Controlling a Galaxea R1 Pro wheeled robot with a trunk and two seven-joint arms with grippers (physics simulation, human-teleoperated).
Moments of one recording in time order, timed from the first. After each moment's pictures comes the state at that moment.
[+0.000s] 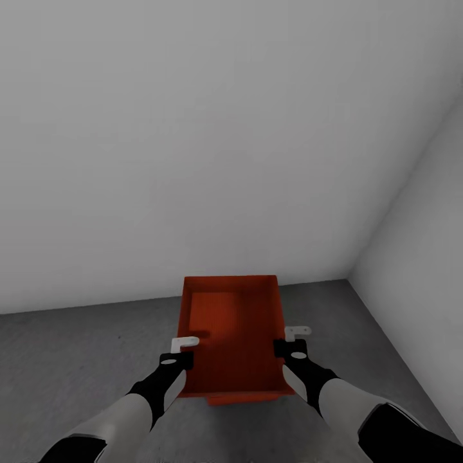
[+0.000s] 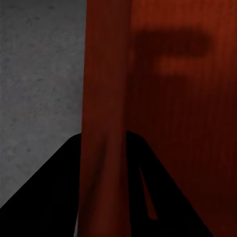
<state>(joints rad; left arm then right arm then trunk) -0.74 -0.16 -0.02 -0.26 0.05 0.09 0.28 -0.83 0.08 0.65 -0.15 -0.57 -0.08 -0.29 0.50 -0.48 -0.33</state>
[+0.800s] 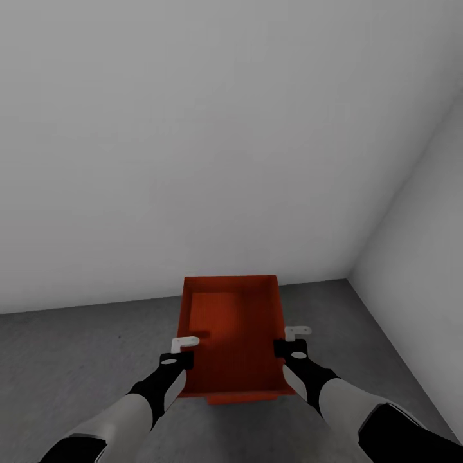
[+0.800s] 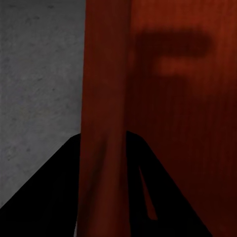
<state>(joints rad) -0.74 -0.16 -0.02 -0.26 0.05 0.09 0.28 -0.83 0.08 0.65 -0.15 -0.57 -0.07 -0.29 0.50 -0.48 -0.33</state>
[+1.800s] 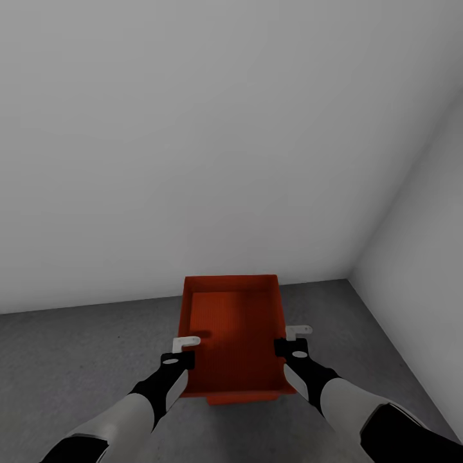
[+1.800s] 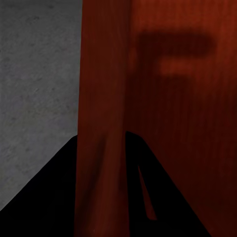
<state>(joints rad) -0.74 -0.16 -0.04 -0.26 0.07 0.09 0.29 -0.83 0.07 0.67 -0.17 -0.59 -0.07 -0.29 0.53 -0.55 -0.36</state>
